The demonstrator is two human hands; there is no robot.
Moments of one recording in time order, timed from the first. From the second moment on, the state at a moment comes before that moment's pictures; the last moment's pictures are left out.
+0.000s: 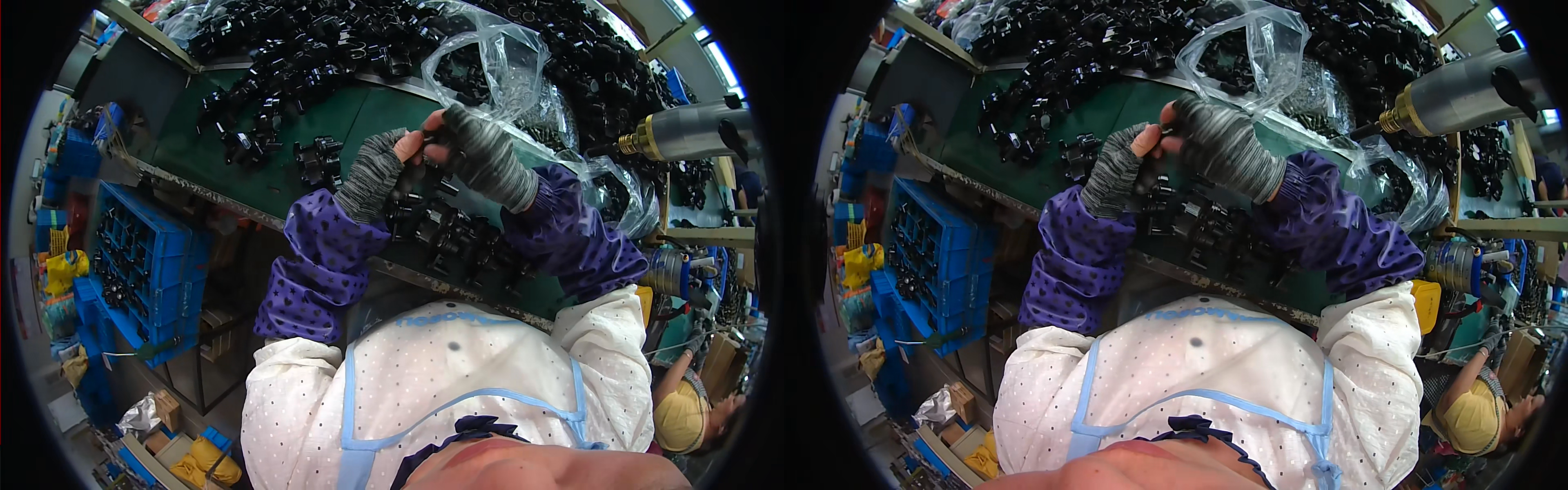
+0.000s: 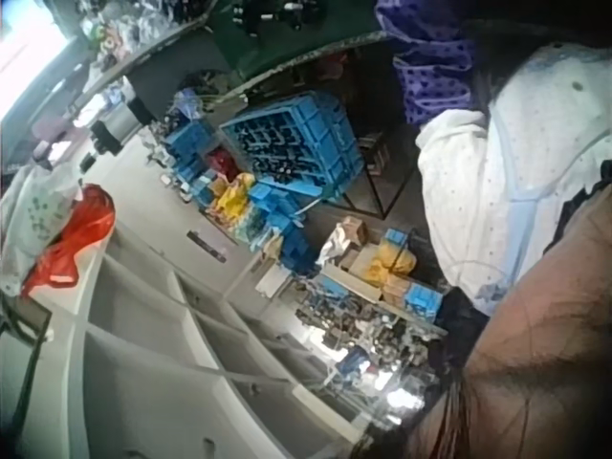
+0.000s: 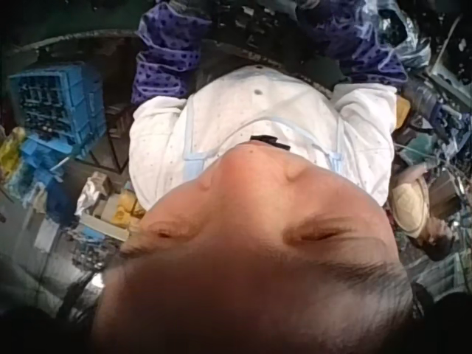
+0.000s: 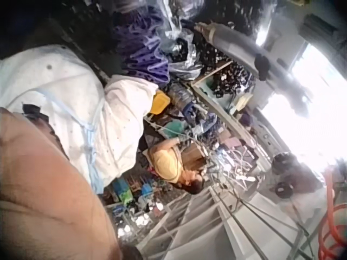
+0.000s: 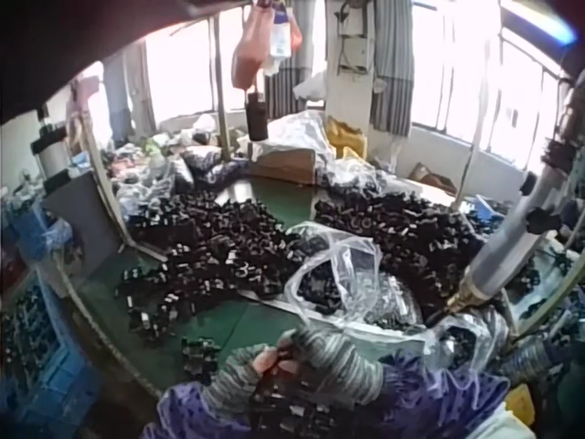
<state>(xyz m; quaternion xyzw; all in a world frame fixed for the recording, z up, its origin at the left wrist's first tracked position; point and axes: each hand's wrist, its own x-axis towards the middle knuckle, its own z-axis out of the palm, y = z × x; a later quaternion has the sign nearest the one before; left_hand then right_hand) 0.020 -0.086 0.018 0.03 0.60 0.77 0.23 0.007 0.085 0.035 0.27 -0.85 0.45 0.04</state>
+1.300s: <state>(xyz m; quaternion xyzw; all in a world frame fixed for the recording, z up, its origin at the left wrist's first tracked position) -0.142 -0.092 -0.004 0.43 0.89 0.15 -0.05 -0.036 0.115 0.014 0.10 -0.86 0.46 -0.17</state>
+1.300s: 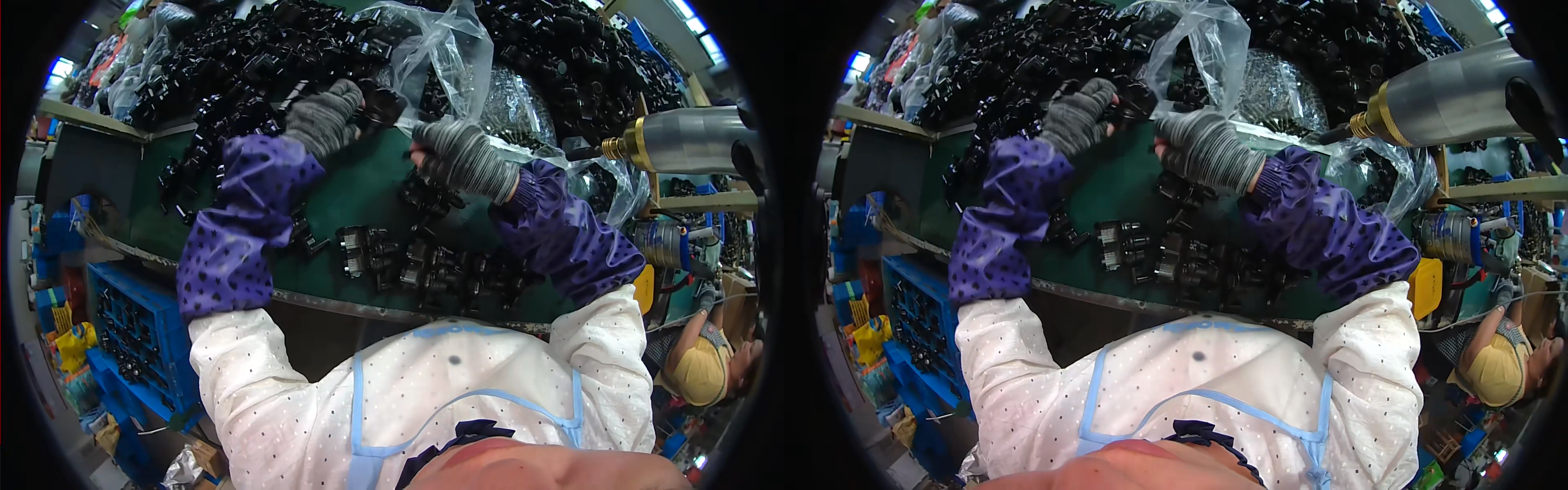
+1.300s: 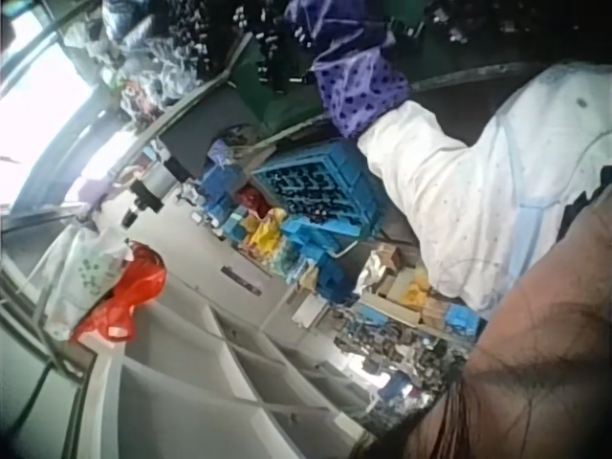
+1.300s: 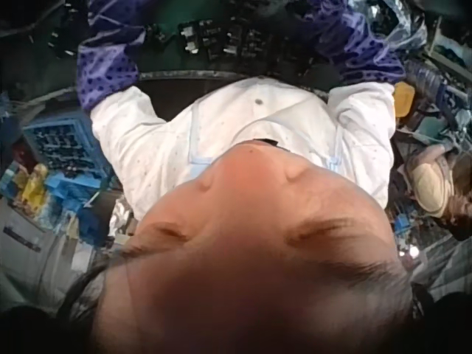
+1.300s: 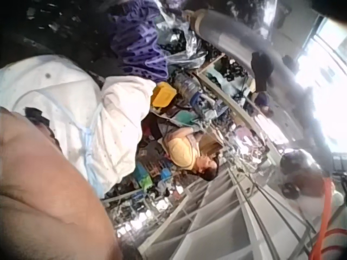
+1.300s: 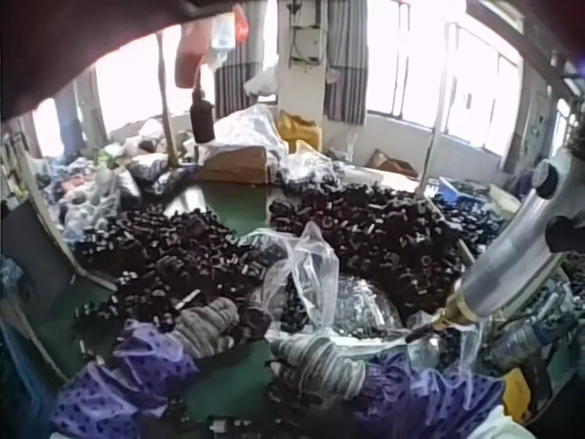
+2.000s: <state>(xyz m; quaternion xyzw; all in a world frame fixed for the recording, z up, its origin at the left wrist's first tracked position) -0.004 -0.076 0.003 0.00 0.83 0.54 0.15 -0.004 0.087 0.041 0.34 -0.92 -0.02 0.20</state>
